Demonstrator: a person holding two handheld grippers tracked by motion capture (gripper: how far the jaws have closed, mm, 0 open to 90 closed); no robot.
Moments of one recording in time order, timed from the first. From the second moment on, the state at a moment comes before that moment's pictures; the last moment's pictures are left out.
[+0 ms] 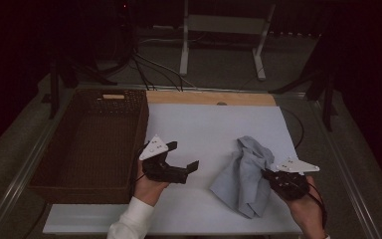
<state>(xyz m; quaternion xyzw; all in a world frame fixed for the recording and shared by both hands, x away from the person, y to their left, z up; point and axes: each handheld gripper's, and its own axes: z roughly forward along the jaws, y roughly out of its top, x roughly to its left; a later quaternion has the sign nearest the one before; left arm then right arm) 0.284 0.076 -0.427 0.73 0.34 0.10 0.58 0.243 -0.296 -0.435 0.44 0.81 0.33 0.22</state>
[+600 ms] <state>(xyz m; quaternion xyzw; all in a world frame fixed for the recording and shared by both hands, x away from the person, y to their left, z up) 0.290 0.031 -0.445 0.77 0.31 0.08 0.55 0.232 -0.338 -0.452 0.48 0.80 0.30 0.22</state>
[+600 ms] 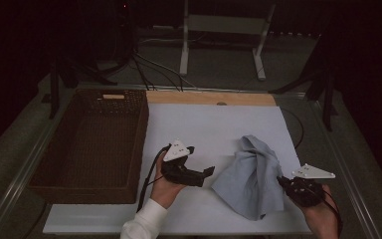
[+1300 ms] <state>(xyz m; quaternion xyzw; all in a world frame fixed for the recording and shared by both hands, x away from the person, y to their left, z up) 0.302 -0.012 -0.471 0.79 0.29 0.06 0.54 0.231 -0.341 -0.454 0.48 0.80 0.29 0.22</state>
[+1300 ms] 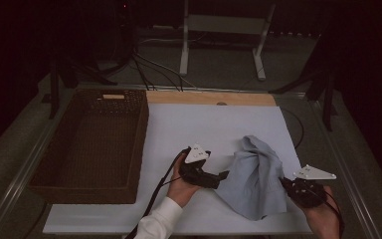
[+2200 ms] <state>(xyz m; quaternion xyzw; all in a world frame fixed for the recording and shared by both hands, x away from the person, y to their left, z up) 0.322 -0.070 -0.485 0.84 0.28 0.03 0.45 0.230 -0.342 -0.453 0.47 0.80 0.29 0.22</state>
